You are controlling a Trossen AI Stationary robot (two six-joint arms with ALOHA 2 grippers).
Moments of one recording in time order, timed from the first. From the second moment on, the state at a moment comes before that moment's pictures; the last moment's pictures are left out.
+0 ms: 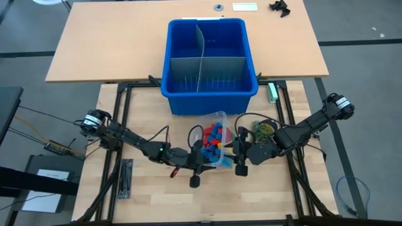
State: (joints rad) left arm -0.35 1.73 1.01 0.45 -0.22 -0.14; right arm 0.48 1.32 1.06 -0.40 0.55 0.29
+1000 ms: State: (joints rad) left arm -0.35 1.73 1.01 0.35 -0.28 -0.19; right arm 0.48 1.32 1.02 -0.34 0.52 0.29
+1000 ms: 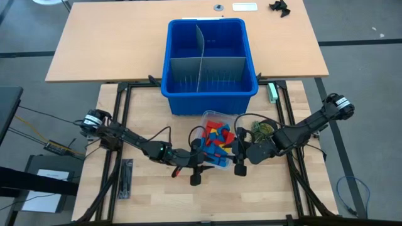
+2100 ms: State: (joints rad) left arm -0.37 1.63 1.37 -0.56 -0.49 -0.28; right arm 0.61 1.21 1.24 -1.04 0.51 0.55
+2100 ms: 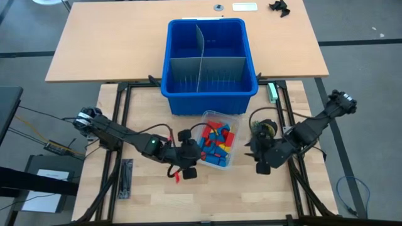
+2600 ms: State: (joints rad) left arm -0.31 1.63 1.32 -0.56 -0.45 -0.27; right arm 0.61 1.20 1.05 -1.12 0.61 0.79
